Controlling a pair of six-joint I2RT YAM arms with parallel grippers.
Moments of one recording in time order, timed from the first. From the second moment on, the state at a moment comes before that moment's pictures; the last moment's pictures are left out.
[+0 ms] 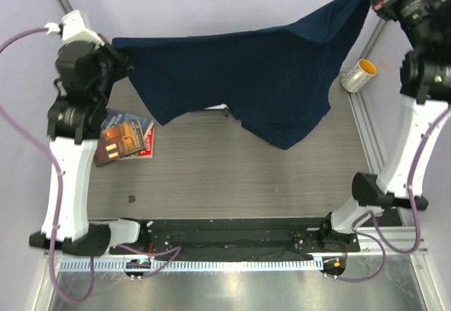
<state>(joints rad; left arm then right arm) -0.18 1.31 1.89 -0.70 -0.25 -0.42 -0.15 1.67 2.54 -0.62 -0.38 0.66</state>
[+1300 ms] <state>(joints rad) -0.18 1.26 1.83 -0.74 -0.22 -0.43 -0.18 1.72 2.49 -0.54 -0.55 0.86</state>
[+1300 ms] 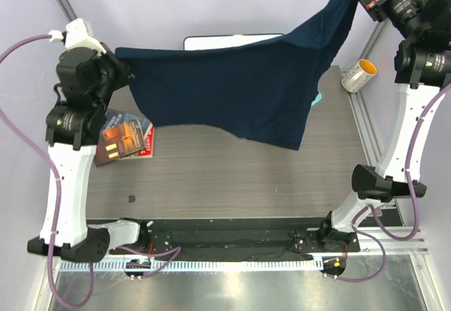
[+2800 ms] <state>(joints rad) -0.18 0.78 0.86 -1.02 -0.03 -0.73 -0.12 0.35 0.46 -0.75 -0.44 0.92</state>
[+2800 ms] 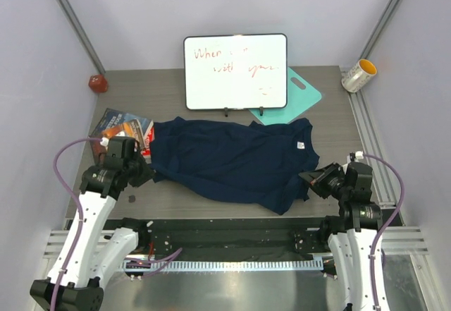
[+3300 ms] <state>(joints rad) -0.18 0.56 0.85 -1.30 -0.04 -0.82 -0.12 0.11 0.57 -1.02 -0.33 0.97</state>
